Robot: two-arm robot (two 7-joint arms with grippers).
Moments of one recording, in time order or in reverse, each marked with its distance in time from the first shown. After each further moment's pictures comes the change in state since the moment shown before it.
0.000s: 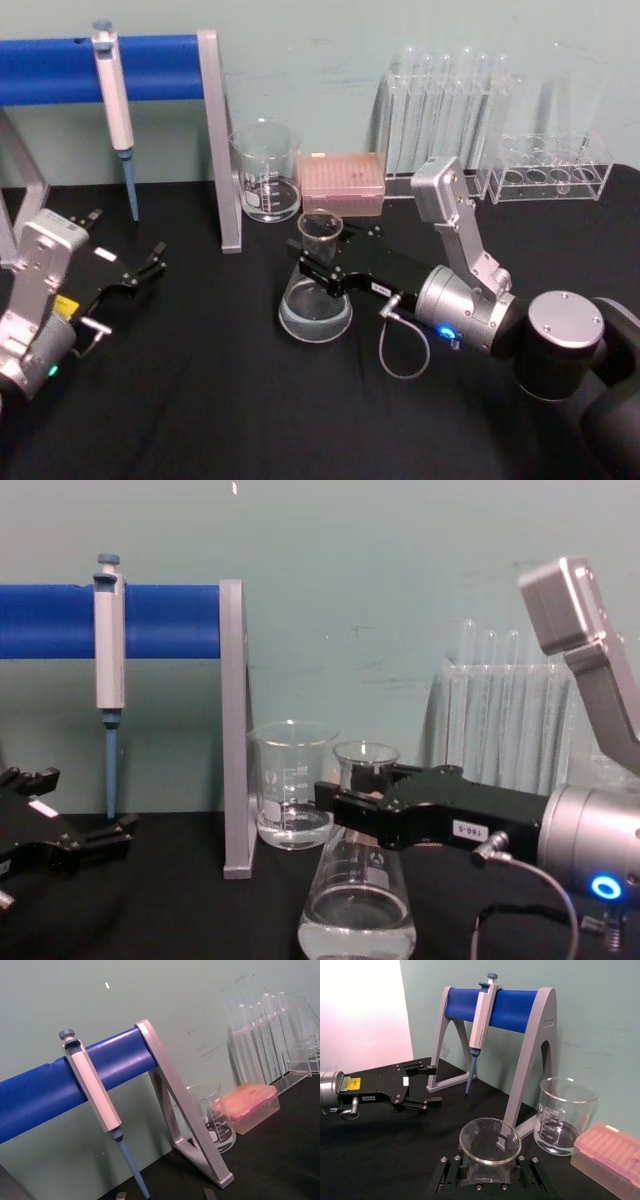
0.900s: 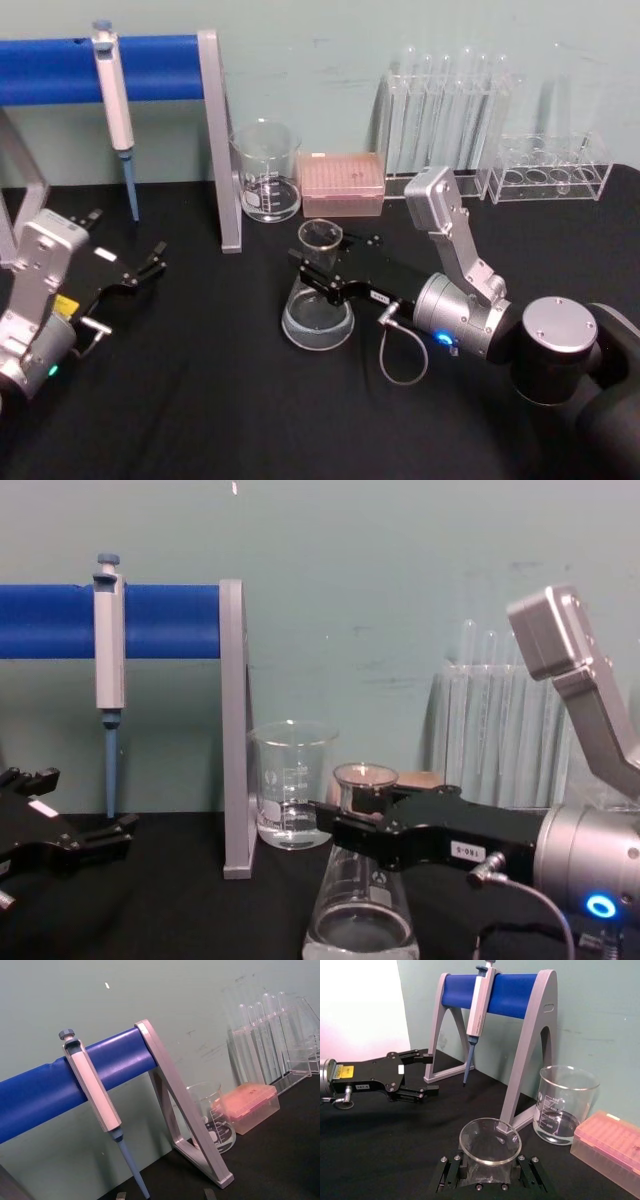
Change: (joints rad) left arm 0.000 0.000 0.000 0.000 0.000 0.000 0.000; right arm 0.003 -0.013 -0.002 0.039 -0.022 -0.001 -0.001
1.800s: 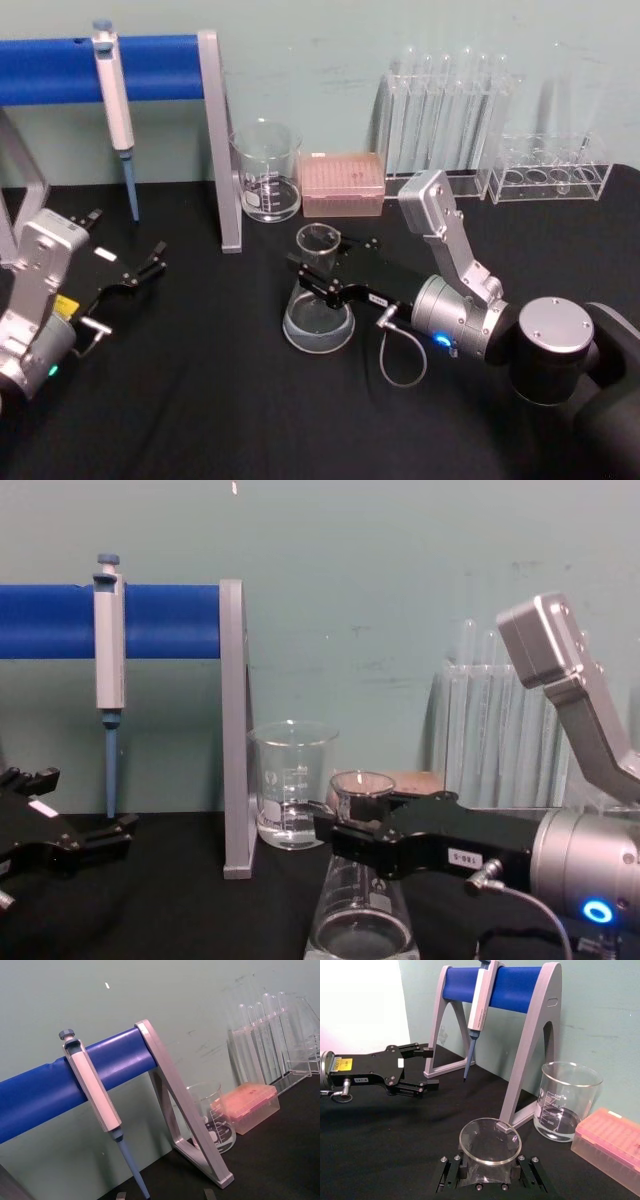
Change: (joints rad) left arm 0.000 0.000 0.000 0.000 0.000 0.000 0.000; right arm 0.005 -0.002 -0.006 0.011 -0.020 0.003 0.000
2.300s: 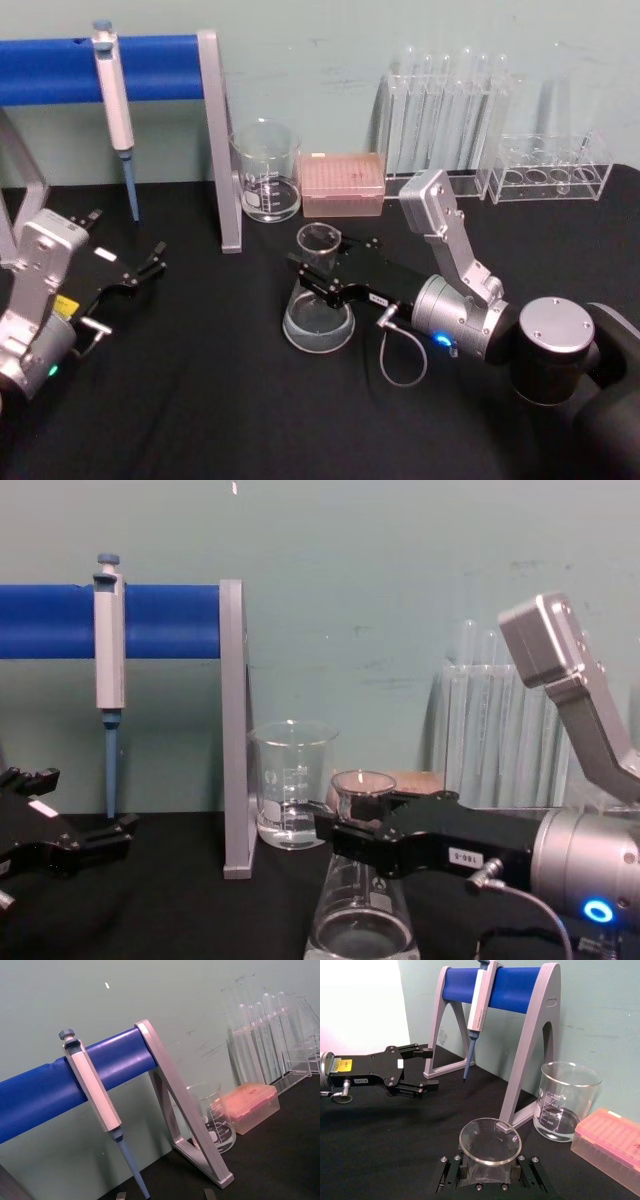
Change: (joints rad) left arm 0.000 0.000 0.000 0.000 0.000 0.000 0.000; right arm -0.001 0.000 0.001 0.000 0.003 0.000 0.000
